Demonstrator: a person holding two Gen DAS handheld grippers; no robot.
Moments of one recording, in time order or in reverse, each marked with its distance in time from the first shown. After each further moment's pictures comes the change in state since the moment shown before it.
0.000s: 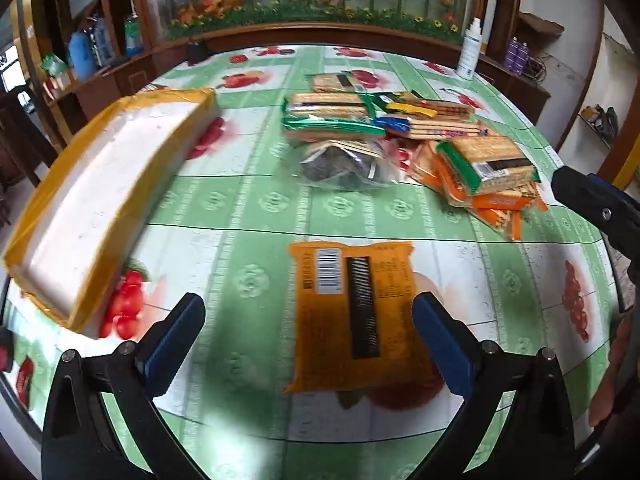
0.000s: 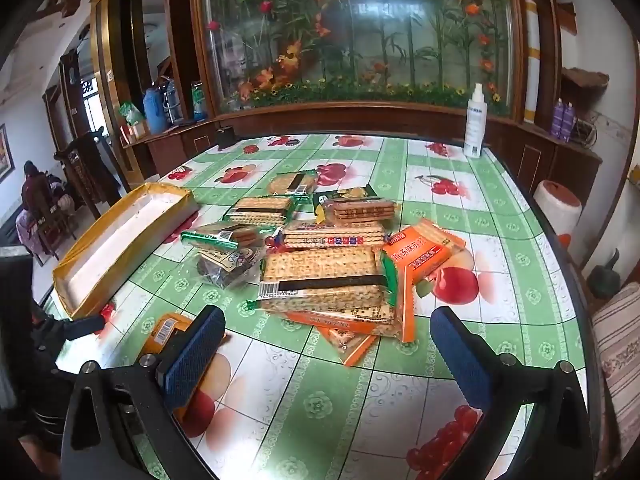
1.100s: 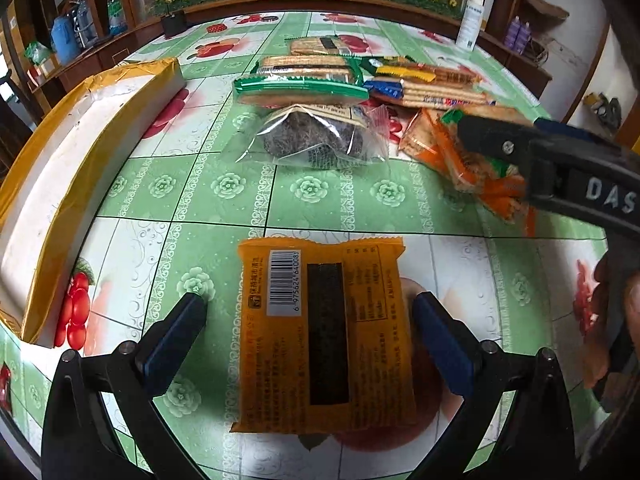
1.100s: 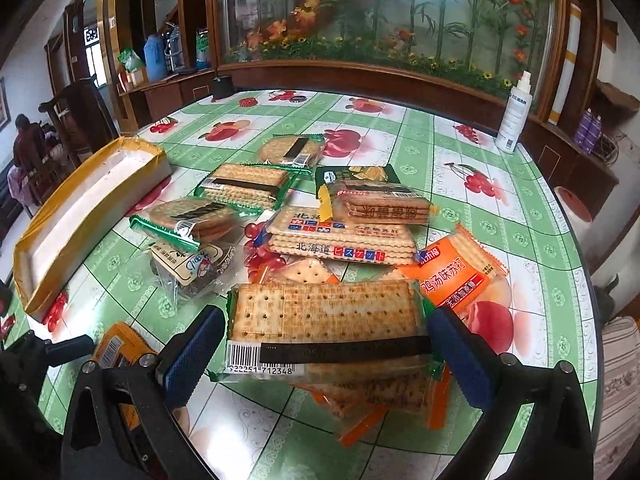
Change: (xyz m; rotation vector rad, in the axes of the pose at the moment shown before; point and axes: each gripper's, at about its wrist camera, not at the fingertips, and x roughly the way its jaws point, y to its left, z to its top) left arm 0.035 -0.011 0.012 0.011 0.104 -0.014; right arm 0.087 0.013 0.029 -0.125 0.166 -0.032
